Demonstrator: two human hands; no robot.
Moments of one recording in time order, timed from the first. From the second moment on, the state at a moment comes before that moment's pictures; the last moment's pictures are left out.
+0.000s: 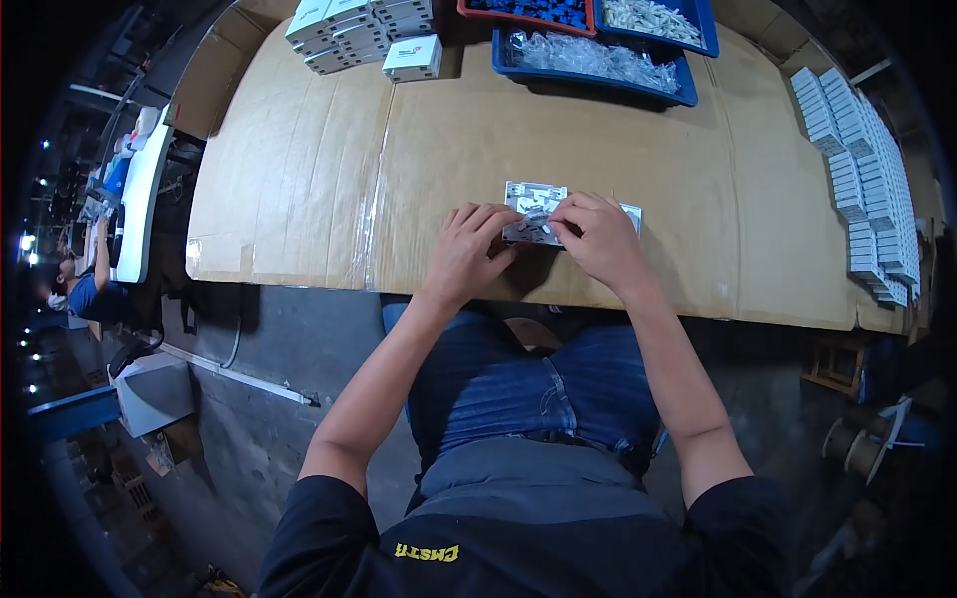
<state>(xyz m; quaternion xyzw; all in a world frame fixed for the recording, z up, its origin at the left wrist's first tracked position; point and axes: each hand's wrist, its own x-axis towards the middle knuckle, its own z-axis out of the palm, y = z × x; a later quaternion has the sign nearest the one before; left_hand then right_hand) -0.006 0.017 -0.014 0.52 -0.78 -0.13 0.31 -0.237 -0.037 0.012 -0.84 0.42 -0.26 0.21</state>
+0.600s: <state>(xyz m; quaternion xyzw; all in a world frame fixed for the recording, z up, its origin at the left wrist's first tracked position) -0.005 0.015 -0.016 0.52 -0.78 -0.15 0.32 -0.243 -0.040 0.028 -0.77 0.45 -0.25 0.38</state>
